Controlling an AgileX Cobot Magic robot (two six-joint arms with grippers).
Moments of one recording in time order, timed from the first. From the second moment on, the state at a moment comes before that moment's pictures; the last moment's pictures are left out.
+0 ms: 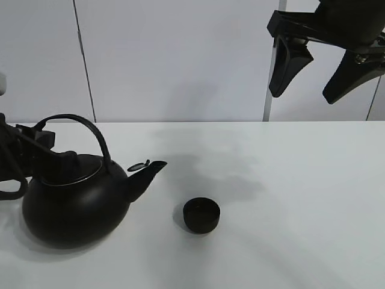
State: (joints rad) left arm -0.54 1.74 -0.34 -0.36 -1.03 0.20; right arm 0.27 1.59 -1.27 0.14 0.89 0.01
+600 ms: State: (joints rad) left arm -0.53 1.73 -0.27 -0.34 -1.08 0.20; right arm 0.27 1.59 -1.27 0.14 0.89 0.01
